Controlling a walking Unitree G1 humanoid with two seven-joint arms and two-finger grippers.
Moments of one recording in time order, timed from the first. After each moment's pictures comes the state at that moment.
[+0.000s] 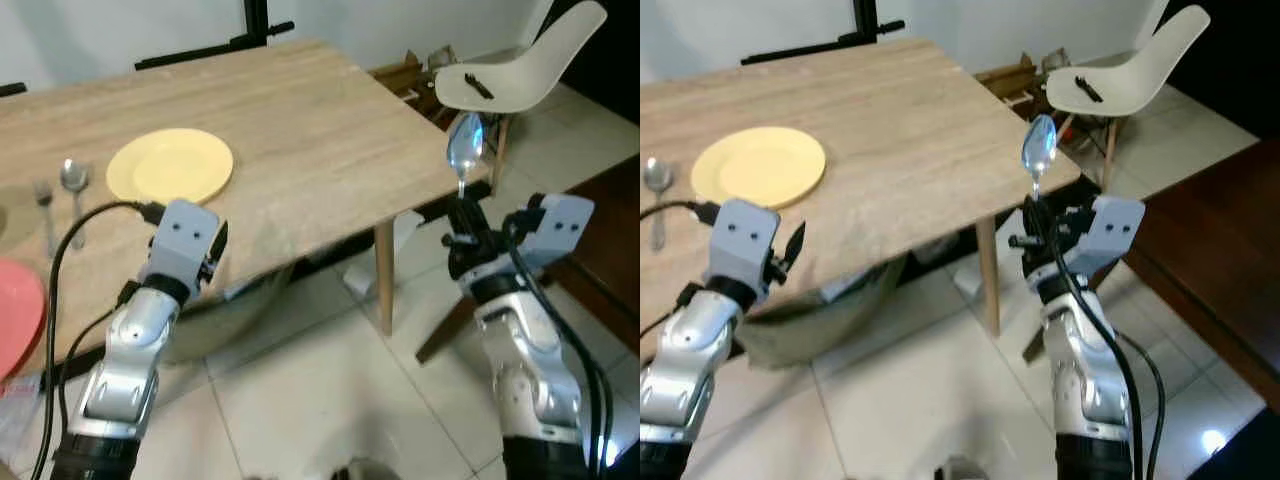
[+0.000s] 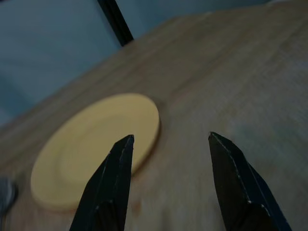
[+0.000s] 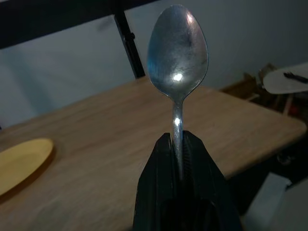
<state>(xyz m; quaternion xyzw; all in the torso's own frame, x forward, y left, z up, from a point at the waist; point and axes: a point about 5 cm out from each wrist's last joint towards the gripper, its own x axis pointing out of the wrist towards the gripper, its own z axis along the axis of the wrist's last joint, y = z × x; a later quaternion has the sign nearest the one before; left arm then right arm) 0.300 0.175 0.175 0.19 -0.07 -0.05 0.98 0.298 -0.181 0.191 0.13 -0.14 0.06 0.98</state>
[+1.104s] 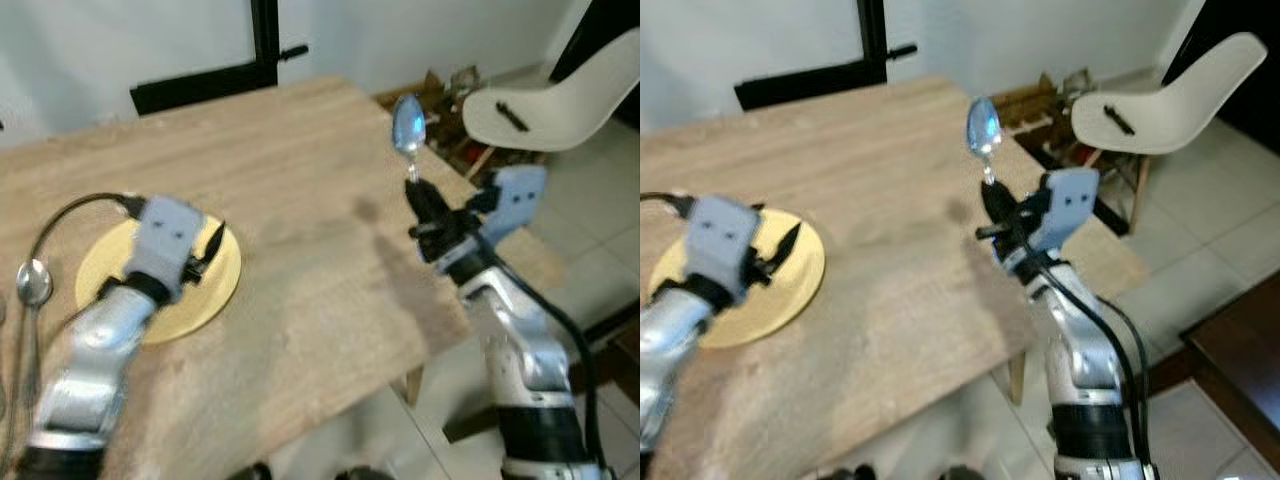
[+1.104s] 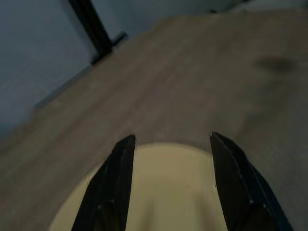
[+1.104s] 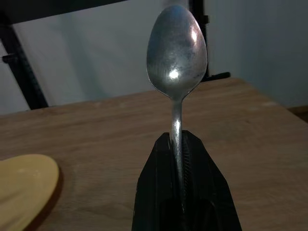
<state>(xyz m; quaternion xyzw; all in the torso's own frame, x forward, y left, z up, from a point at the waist) 0.274 0.209 0.204 0.18 -0.04 -0.16 0.97 0.322 -0.142 0.204 0.09 -0.13 0.22 0.96</state>
